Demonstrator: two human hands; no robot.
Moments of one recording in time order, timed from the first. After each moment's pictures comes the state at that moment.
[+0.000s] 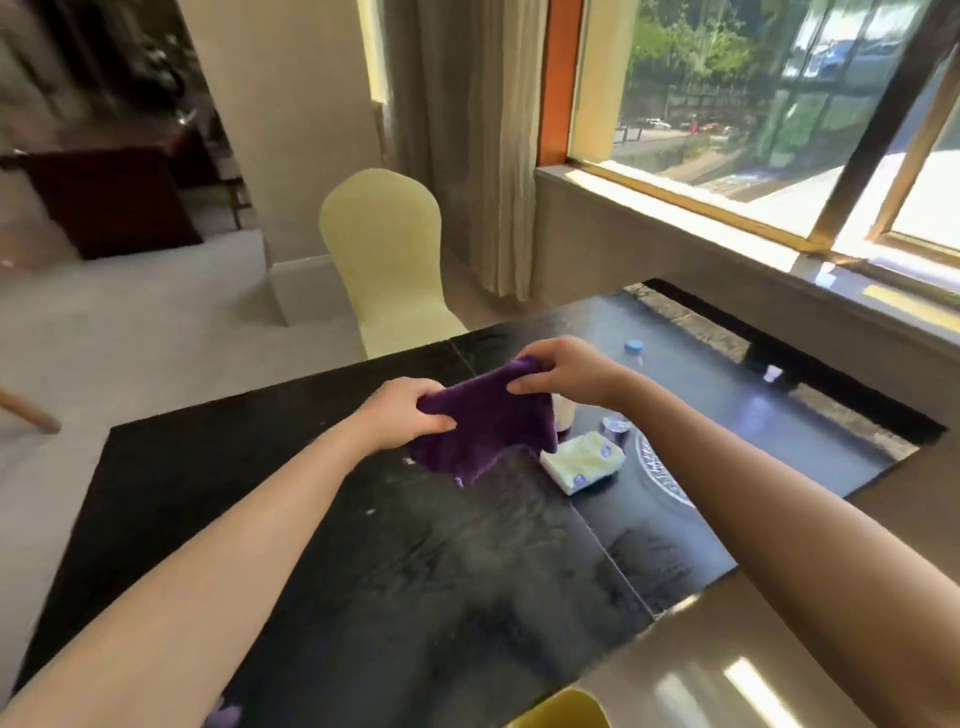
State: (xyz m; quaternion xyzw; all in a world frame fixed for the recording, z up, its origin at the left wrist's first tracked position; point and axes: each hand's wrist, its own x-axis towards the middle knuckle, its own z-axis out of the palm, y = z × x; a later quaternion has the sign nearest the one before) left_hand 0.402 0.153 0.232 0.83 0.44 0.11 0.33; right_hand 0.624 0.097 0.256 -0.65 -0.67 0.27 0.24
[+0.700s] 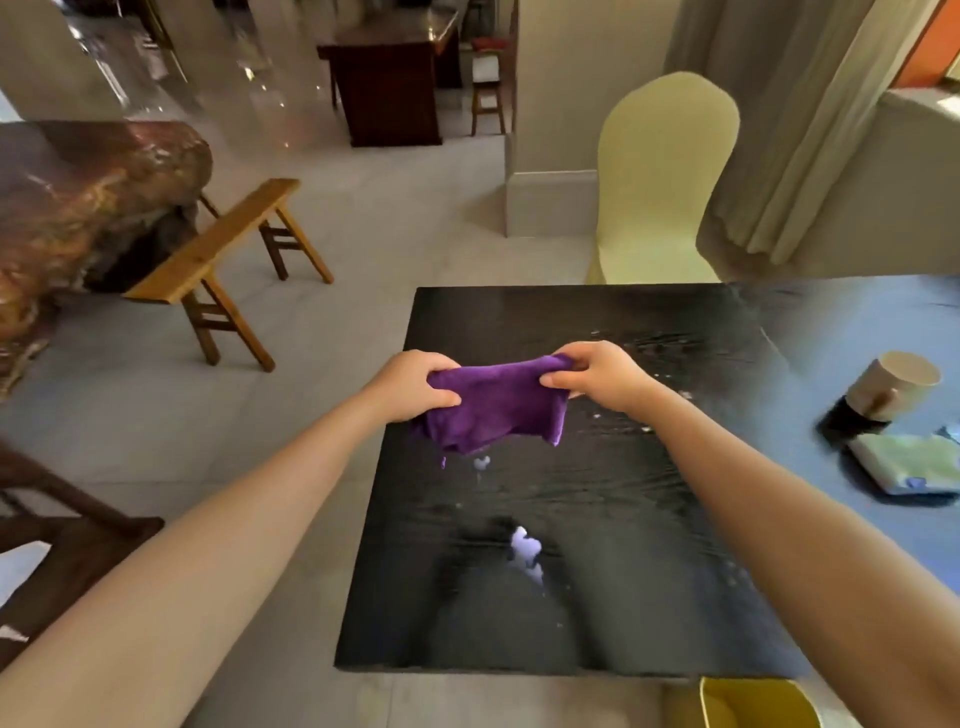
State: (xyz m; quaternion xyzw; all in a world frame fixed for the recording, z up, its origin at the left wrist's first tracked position) left_hand 0.003 0.120 0.178 0.72 0.63 0.13 0.28; right_hand 0.251 0.153 0.157 -0.54 -0.69 0.43 0.23
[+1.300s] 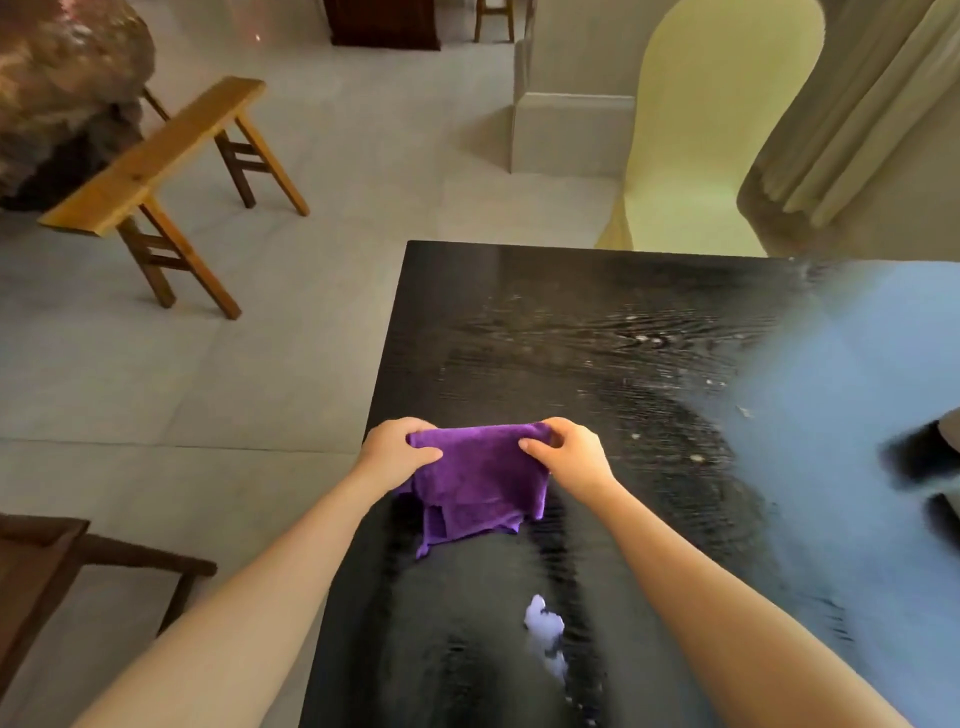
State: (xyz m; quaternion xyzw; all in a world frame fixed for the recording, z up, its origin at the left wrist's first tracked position) left_hand -0.038 0.207 -0.005 0.56 0.72 0.16 0.38; right_hand 0.187 0.221 -0.014 -0.67 -0.58 0.42 0.20
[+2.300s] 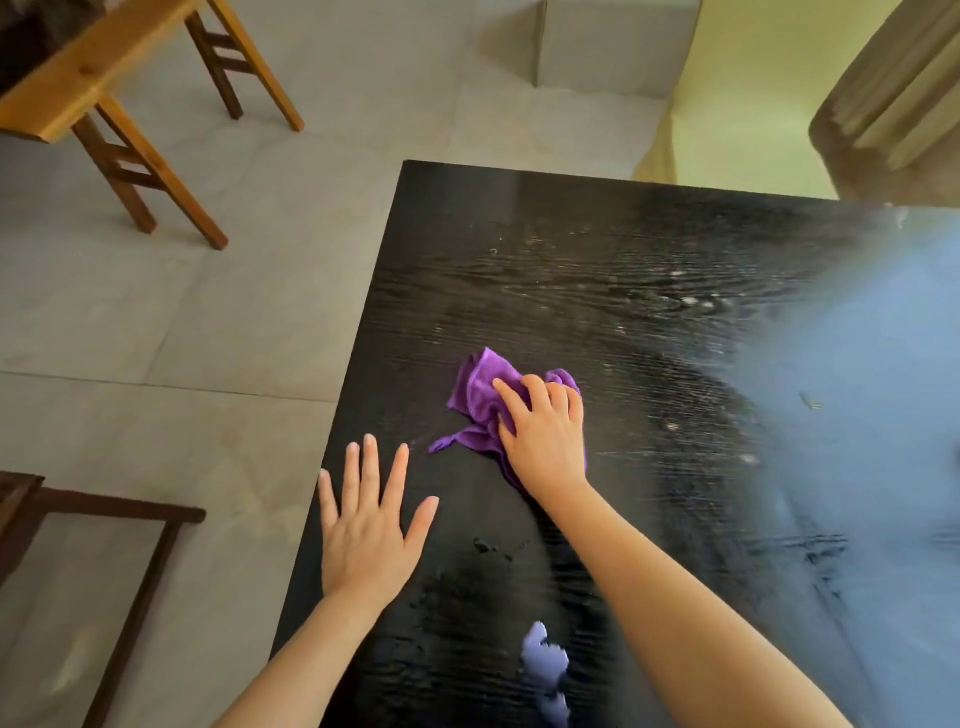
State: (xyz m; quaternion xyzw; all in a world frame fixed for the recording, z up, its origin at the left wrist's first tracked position) left_hand -0.025 0.140 -0.110 0.63 0.77 -0.05 0.08; right_hand 0.156 0.261 -0.116 -0.59 -0.80 -0.01 0.11
